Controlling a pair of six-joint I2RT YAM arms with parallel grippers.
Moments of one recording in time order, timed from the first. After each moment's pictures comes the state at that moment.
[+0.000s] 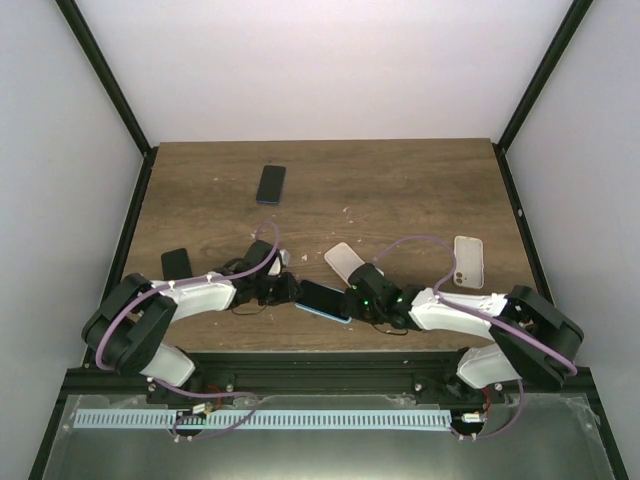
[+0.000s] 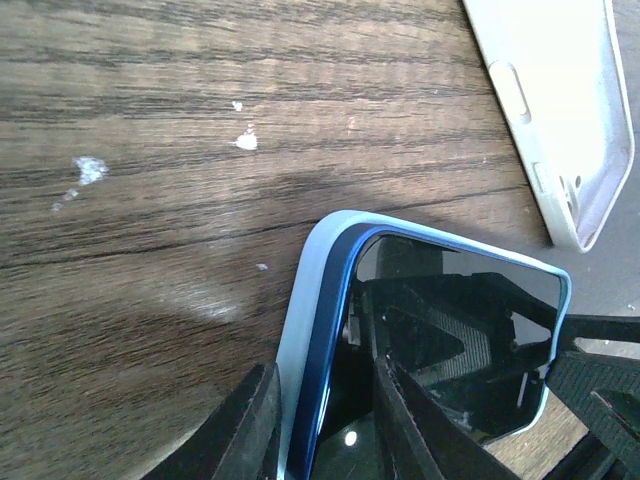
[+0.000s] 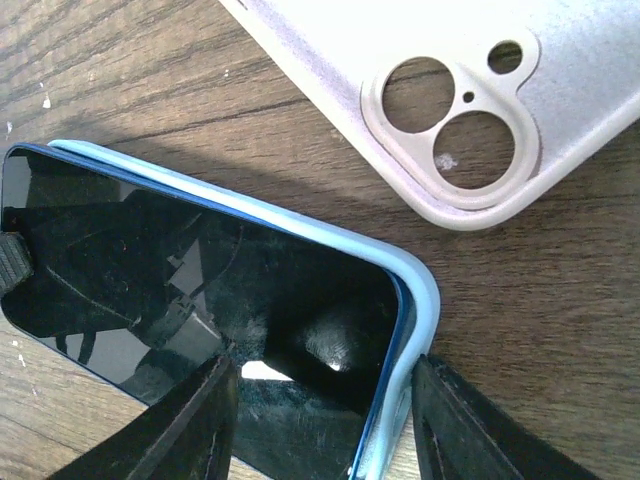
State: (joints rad) left arm -0.63 1.49 0.58 -0.06 0.36 -0.76; right arm 0.91 1.37 0.54 -0.14 0.00 1.07
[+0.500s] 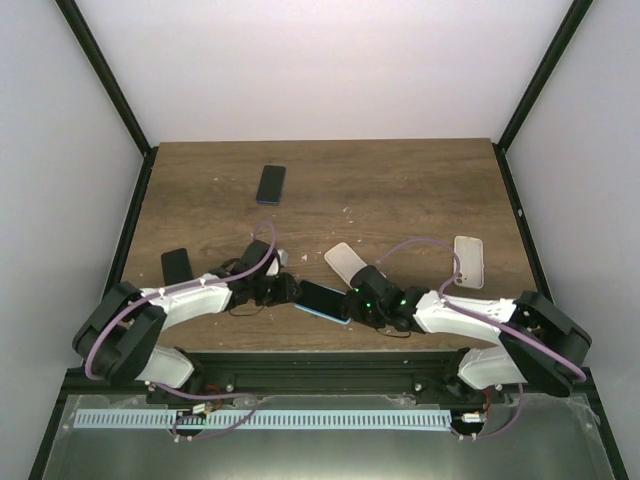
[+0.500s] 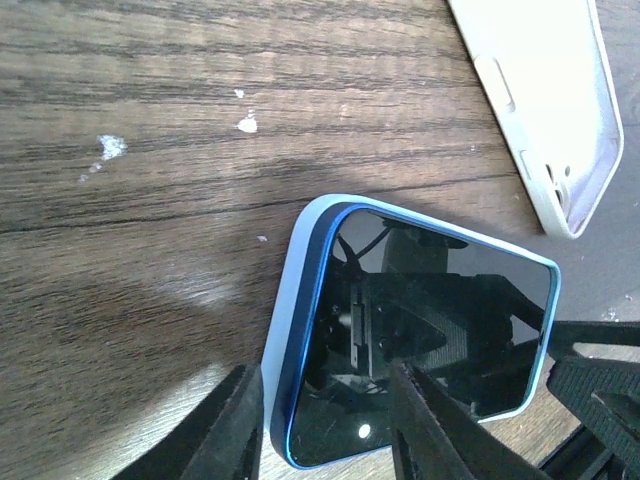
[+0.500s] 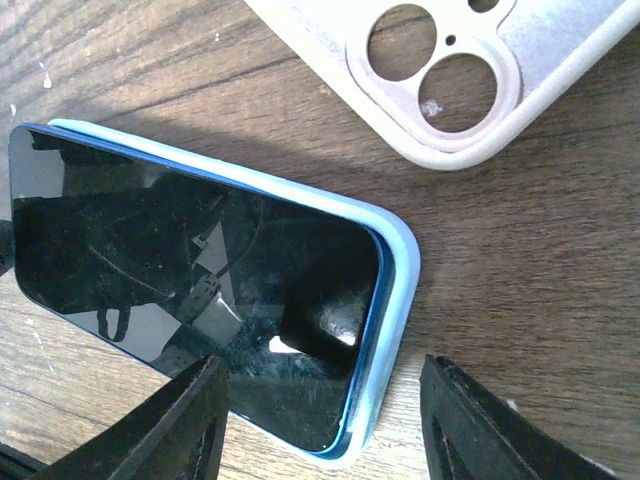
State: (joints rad) left arm -0.64 1.42 0.58 -0.13 0.33 -0.75; right arm 0.92 1.32 0.53 -0.18 -0.02 1.11
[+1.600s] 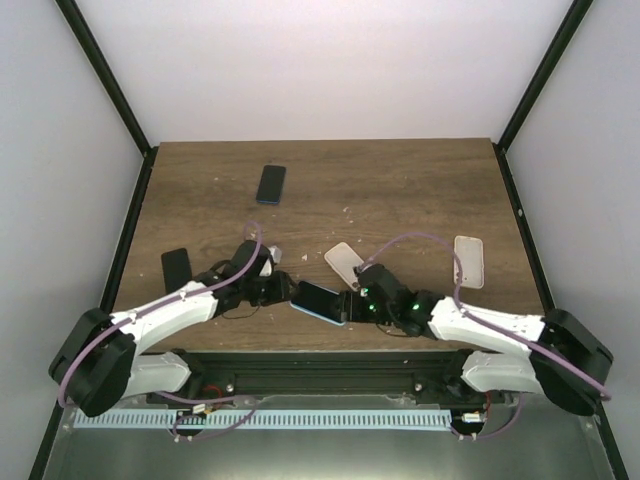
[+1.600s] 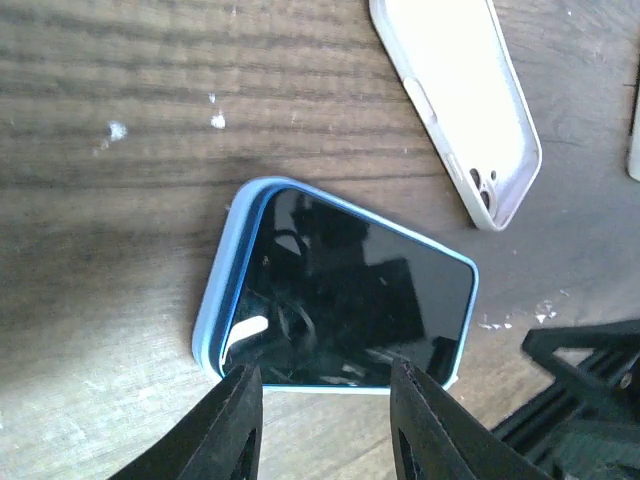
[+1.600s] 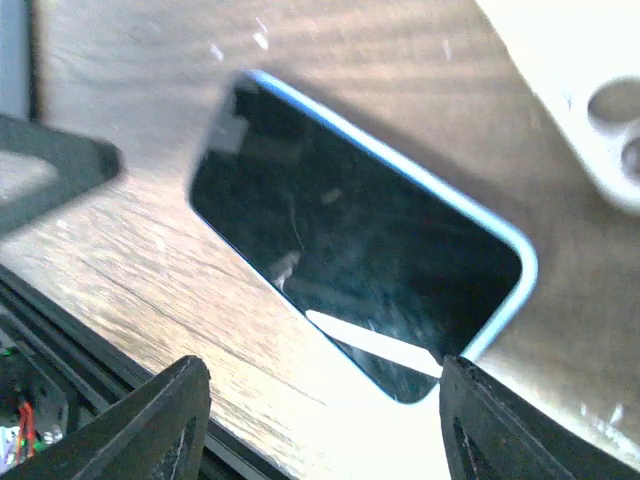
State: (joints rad) left arm -0.66 1.26 0.59 -0.25 0.29 -0.79; right arm 0.95 1.21 0.51 -0.15 -0.09 0.94
